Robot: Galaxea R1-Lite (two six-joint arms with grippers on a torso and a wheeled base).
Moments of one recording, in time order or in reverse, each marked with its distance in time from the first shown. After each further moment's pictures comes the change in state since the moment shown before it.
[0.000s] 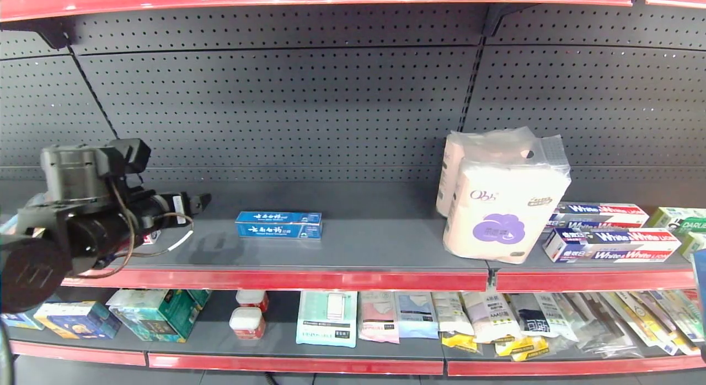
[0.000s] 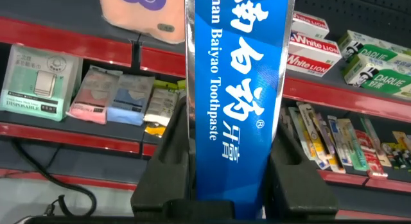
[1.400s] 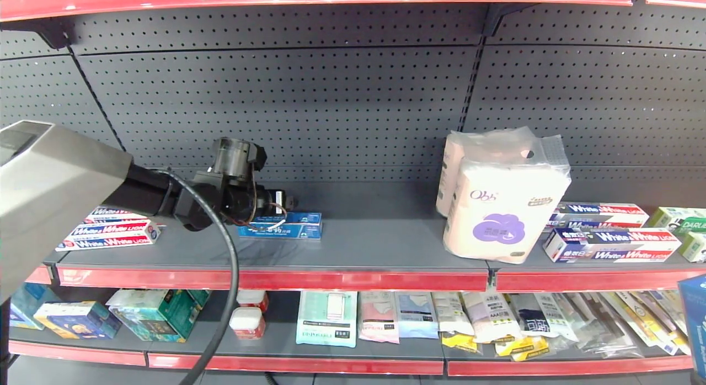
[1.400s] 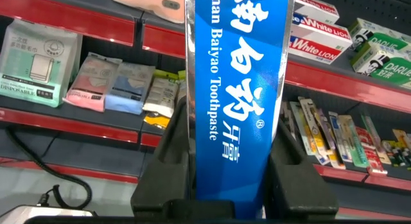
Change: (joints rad) left arm -0.204 0.452 -0.576 0.359 -0.068 -0.086; right arm 0.001 -0.088 0.100 -0.001 0.003 -0.026
